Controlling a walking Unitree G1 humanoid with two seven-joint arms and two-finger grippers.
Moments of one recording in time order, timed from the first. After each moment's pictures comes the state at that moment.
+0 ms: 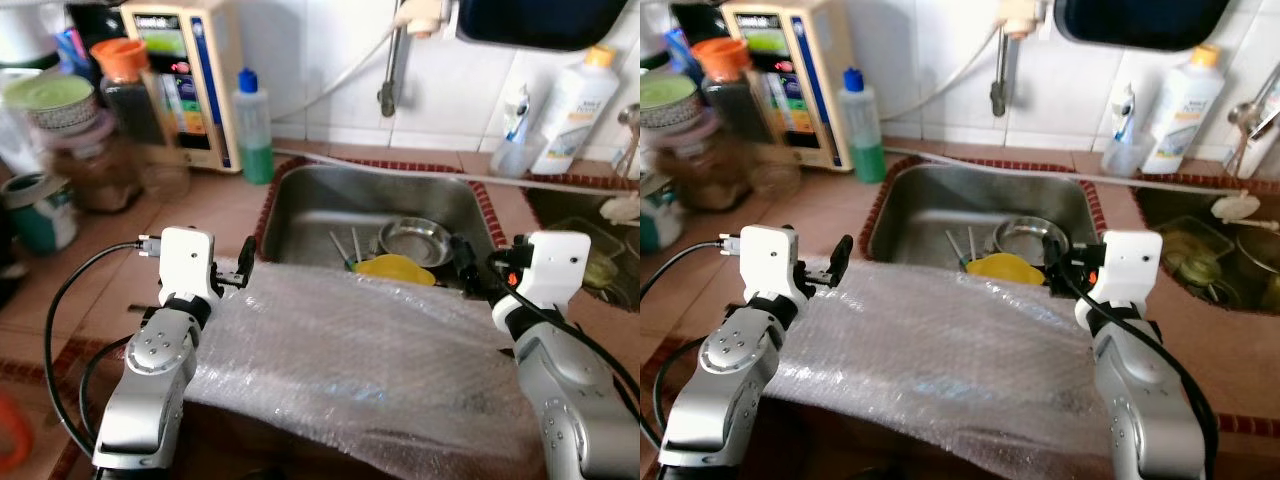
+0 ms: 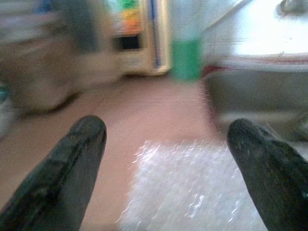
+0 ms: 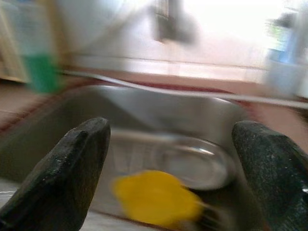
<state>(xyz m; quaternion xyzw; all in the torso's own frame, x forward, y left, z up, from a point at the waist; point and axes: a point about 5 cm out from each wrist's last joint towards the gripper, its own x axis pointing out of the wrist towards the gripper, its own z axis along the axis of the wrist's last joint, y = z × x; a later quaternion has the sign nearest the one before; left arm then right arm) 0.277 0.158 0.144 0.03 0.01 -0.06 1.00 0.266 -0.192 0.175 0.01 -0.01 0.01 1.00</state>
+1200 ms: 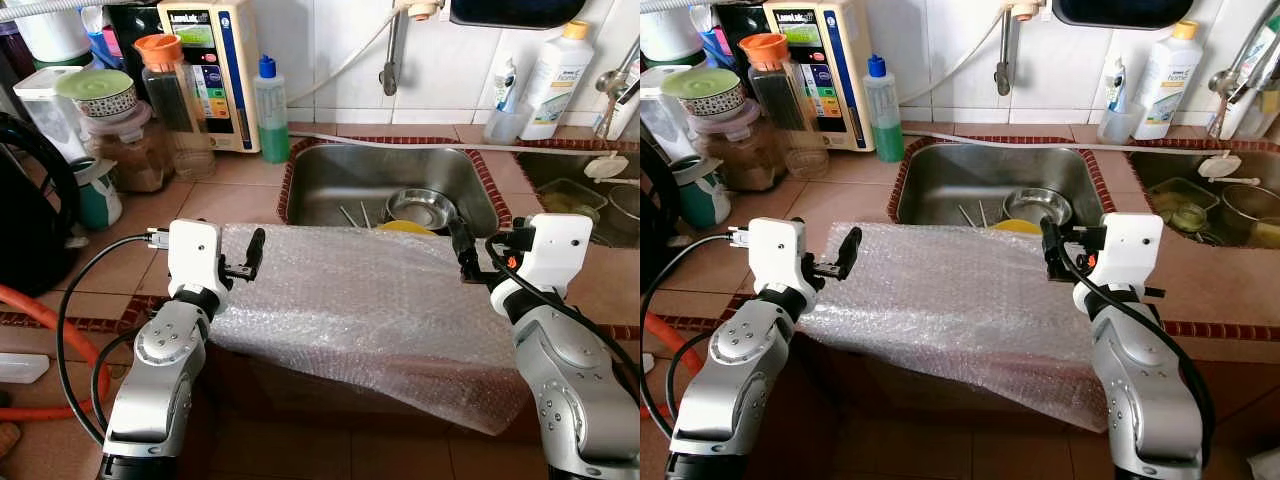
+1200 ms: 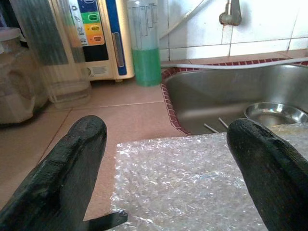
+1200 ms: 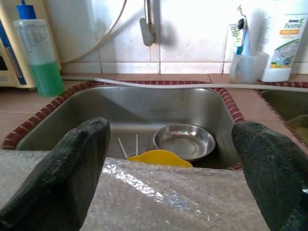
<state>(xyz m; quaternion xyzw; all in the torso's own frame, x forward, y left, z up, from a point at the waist) 0.286 0.146 0.152 0.02 -0.01 -0.08 1.00 0.272 -0.186 0.181 0.01 -0.02 0.02 1.00</state>
